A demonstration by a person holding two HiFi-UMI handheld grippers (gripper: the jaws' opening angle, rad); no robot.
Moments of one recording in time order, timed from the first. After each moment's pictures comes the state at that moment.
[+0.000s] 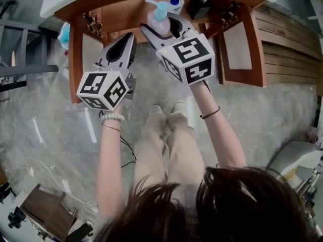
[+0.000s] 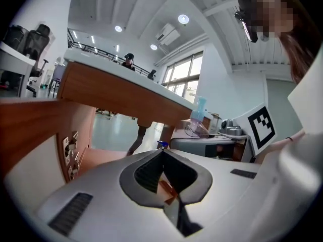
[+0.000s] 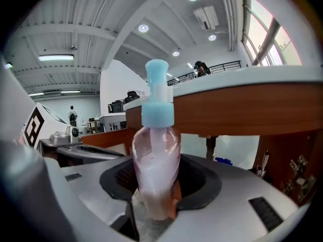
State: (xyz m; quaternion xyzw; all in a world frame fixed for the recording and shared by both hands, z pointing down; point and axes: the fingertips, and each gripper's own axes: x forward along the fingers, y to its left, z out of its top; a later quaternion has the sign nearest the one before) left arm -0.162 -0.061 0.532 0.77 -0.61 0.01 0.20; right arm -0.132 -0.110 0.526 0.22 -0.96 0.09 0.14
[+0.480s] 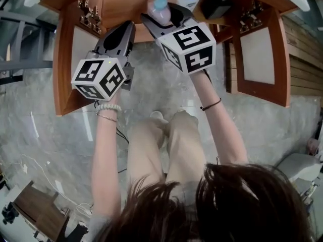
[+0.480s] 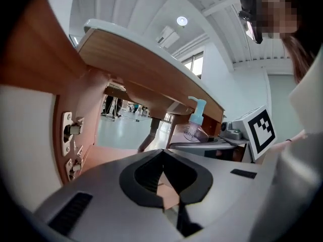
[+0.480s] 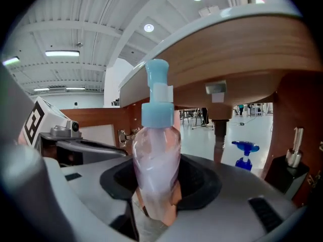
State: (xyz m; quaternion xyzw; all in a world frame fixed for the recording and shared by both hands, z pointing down) left arm -0.200 -0.094 0.597 0.76 -0.63 0.00 0.17; right arm -0.172 -0.143 0.599 0.20 -0.97 0.06 0.14
